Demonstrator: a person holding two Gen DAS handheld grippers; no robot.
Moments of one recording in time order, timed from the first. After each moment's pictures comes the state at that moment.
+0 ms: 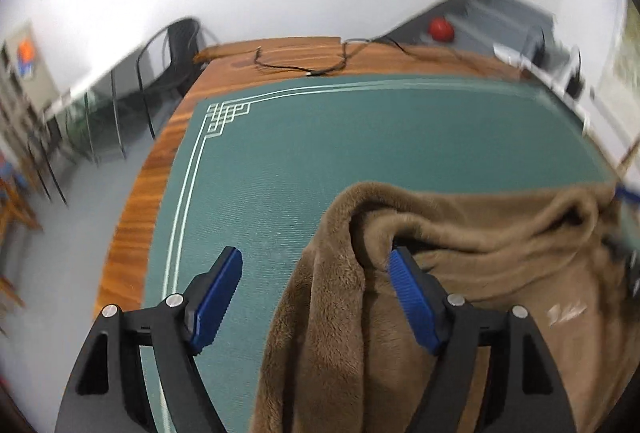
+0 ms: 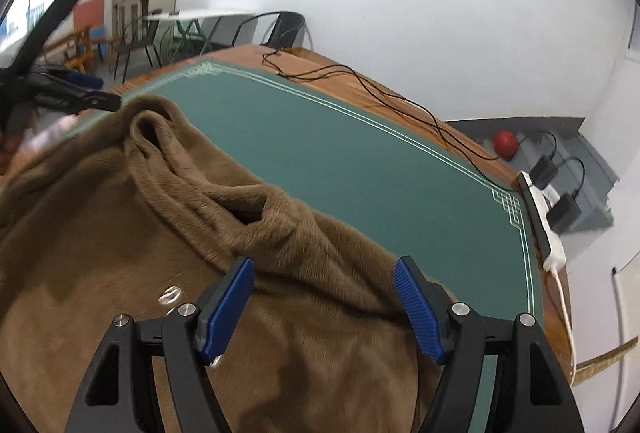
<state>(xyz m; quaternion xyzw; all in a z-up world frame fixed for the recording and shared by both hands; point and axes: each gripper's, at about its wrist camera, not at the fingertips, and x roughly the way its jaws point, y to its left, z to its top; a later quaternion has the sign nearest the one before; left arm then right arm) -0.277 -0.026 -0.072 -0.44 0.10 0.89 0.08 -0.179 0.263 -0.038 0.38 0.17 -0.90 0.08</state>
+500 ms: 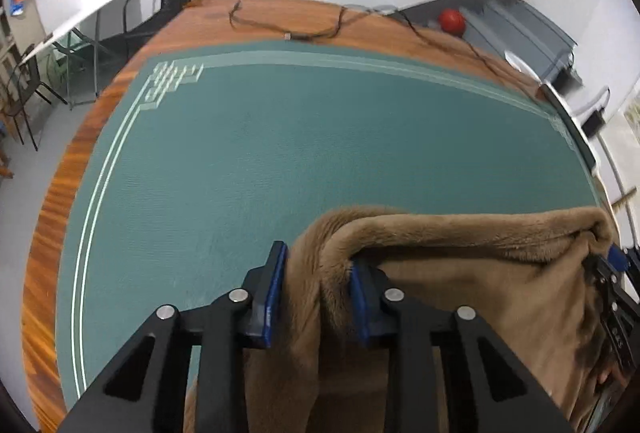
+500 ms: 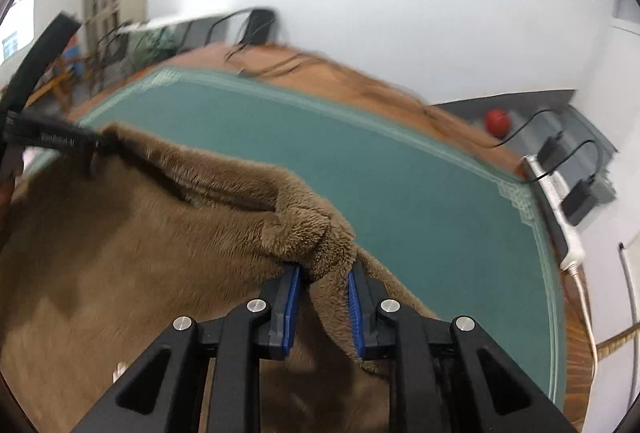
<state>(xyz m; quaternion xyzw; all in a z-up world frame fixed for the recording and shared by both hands) -0.368 0.009 -0.101 -0.50 0.00 0.86 0.08 -0.248 0.287 -0.051 0.38 0.12 -0.92 0.03</state>
